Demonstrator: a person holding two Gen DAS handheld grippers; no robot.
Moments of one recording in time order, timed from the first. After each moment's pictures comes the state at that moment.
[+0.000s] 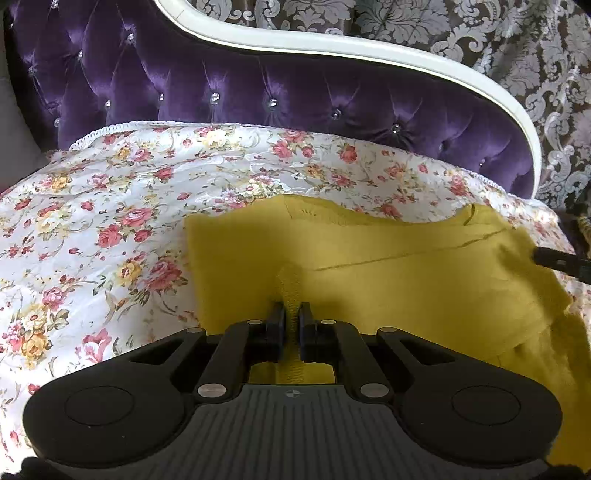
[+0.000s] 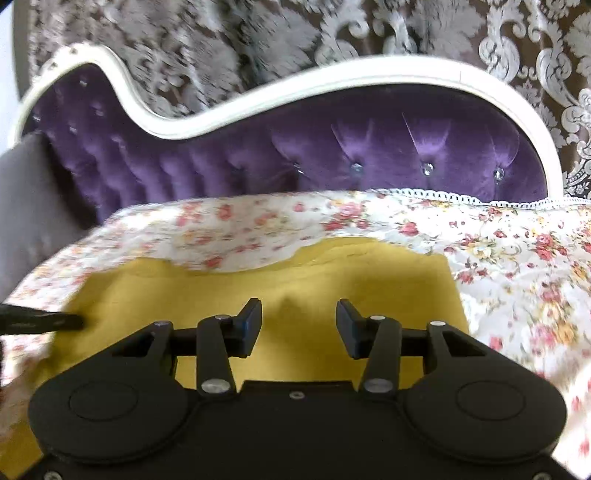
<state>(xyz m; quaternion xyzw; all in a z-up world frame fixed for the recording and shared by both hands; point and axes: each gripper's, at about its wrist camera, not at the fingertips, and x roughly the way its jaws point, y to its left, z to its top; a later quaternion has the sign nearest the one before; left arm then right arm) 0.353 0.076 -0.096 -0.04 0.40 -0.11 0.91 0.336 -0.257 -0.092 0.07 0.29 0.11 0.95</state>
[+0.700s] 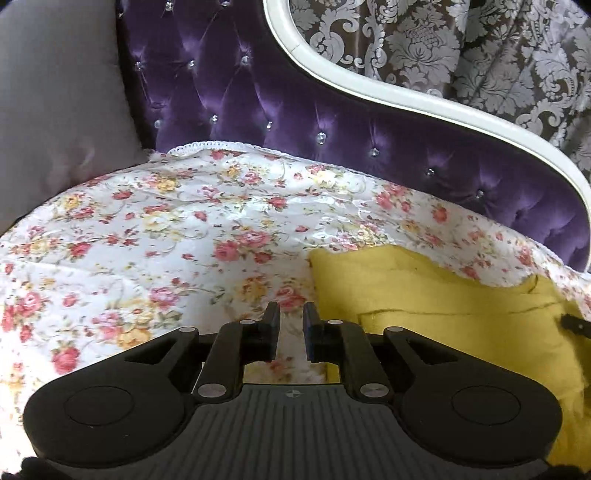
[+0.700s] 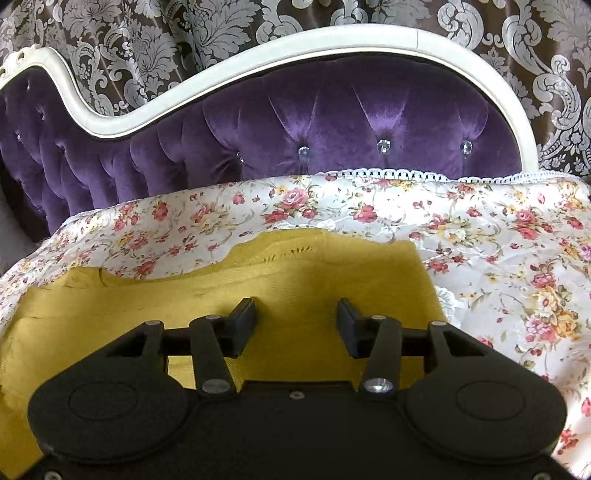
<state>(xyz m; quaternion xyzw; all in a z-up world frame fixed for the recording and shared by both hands) 0.337 0.131 -0.082 -0.09 0.36 0.02 0.93 0.353 -0.268 -0.117 0.09 0.30 0.04 0.95</state>
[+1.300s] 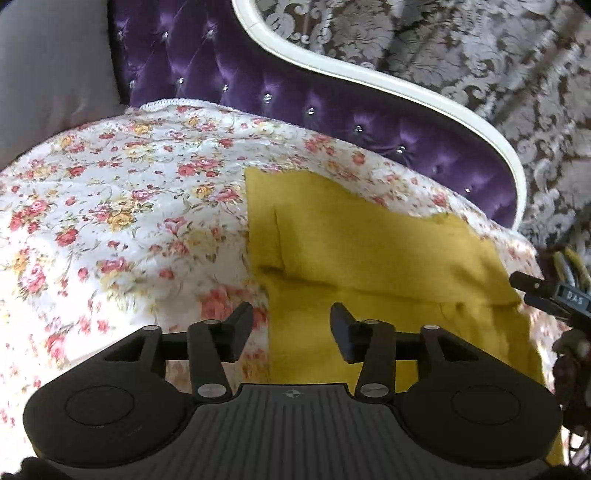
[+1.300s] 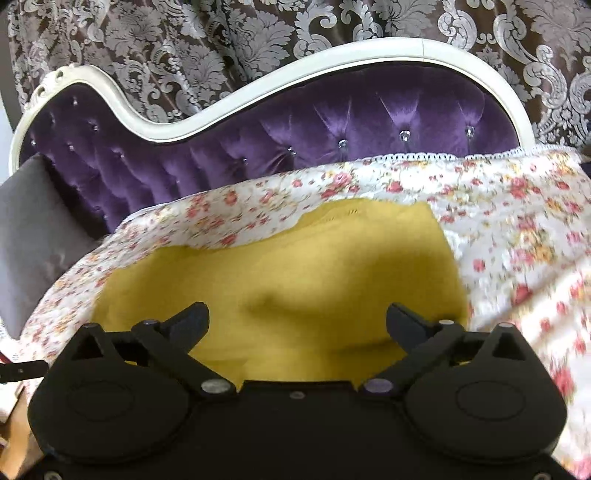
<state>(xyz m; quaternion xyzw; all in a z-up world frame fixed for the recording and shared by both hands) 0.227 0.099 -0.061 -0.12 0.40 -0.06 0.91 0.263 -0.255 -0.081 0.14 0.32 0.10 0.93</state>
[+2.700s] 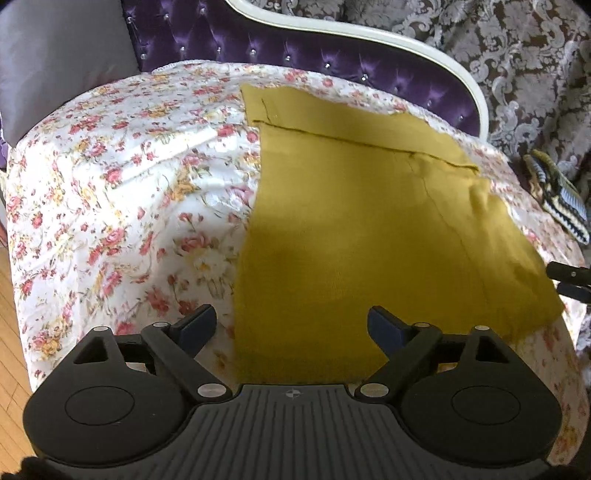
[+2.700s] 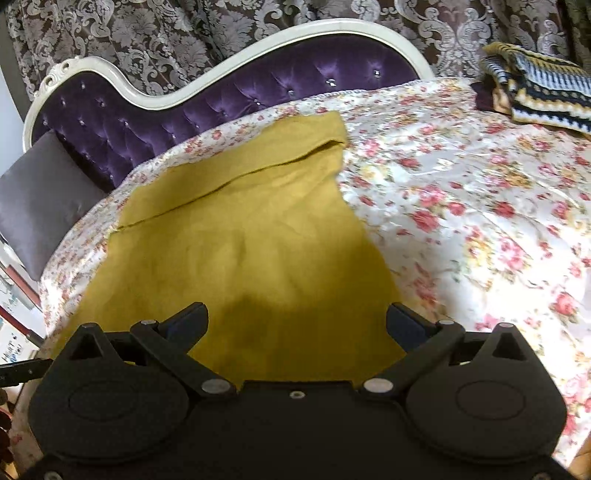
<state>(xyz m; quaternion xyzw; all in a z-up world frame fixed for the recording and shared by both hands) 0.047 0.071 -0.079 -0.06 0.43 -0.07 0.90 0.048 -0.293 -0.103 0.16 0.35 0.04 0.92</state>
